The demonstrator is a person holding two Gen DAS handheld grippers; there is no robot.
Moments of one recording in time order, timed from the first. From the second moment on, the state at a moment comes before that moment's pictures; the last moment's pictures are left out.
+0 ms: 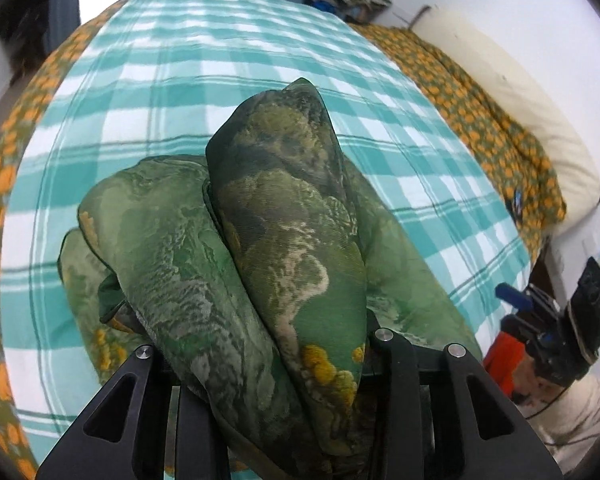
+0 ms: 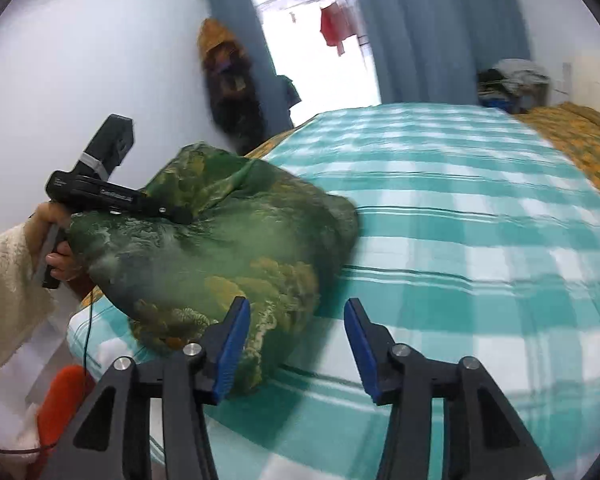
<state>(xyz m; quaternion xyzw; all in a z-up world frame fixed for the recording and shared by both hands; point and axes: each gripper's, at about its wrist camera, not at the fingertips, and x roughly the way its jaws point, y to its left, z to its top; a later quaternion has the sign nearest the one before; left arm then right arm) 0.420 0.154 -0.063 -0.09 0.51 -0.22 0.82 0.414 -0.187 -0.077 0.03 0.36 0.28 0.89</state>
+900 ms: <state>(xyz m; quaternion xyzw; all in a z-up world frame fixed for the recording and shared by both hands) 0.418 0.247 -0.184 -0.25 0.52 -0.22 0.78 0.583 -0.003 -0.120 0.00 0.52 0.30 0.80</state>
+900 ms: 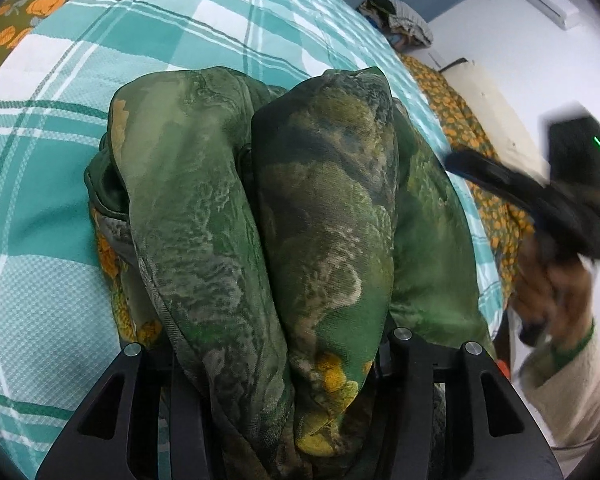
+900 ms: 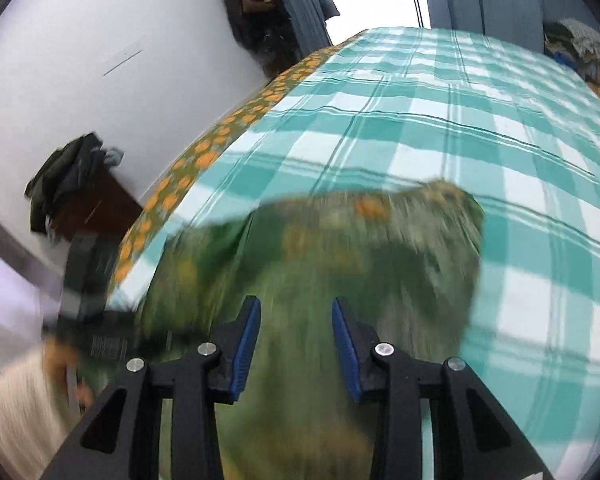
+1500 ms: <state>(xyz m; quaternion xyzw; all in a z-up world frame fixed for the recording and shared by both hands) 0.412 0.245 -0.187 -0.24 0.53 -0.21 0.79 0.503 -0.025 -0.125 -0.06 0.48 0.31 0.82</state>
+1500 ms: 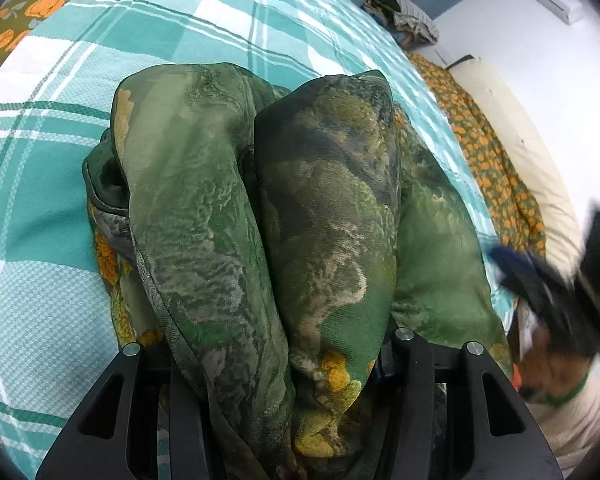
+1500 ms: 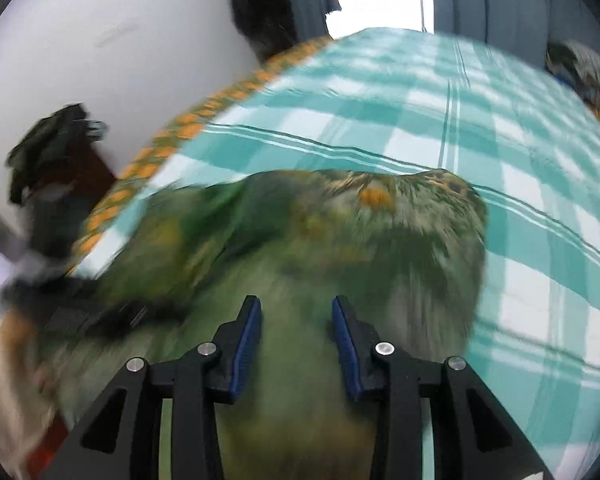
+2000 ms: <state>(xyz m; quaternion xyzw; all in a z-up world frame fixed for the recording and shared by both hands) 0.404 0.238 -0.191 -0.24 0.52 -0.20 0.80 0.433 -0.071 -0.180 0.04 0.52 0.31 0.80</state>
